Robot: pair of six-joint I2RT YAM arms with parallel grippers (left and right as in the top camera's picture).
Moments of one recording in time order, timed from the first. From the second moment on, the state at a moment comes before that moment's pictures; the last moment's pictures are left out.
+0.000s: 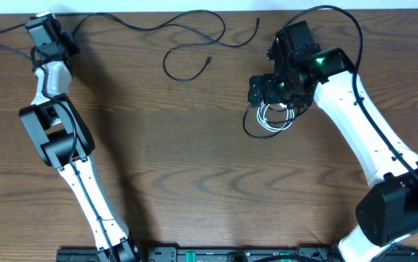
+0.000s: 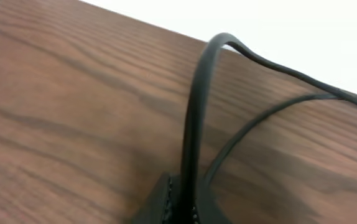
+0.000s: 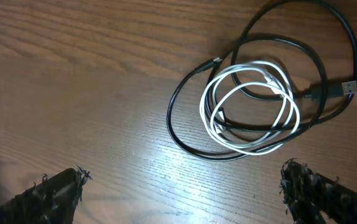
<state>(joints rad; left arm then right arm) 0.40 2.62 2.10 -0.07 -0.01 -0.04 0.36 1.80 1.63 -1.04 -0.16 0.28</state>
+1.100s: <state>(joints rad) 0.49 2.49 2.22 -0.34 -0.20 0.14 0.36 1.80 1.63 -1.05 -0.16 0.34</state>
